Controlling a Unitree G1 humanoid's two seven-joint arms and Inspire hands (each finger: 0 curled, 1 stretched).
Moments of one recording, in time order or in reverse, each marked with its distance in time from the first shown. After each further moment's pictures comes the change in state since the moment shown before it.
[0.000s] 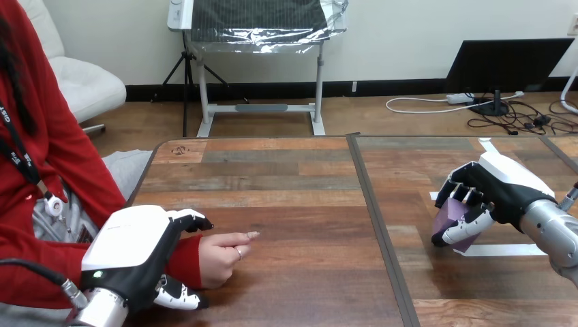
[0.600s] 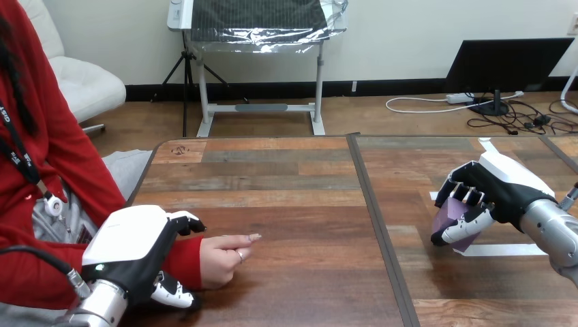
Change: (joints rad) left arm -0.076 0.034 -0.047 0.097 0.006 0.059 -0.008; right arm 0.000 0.000 -0.001 0.000 0.008 0.000 0.003
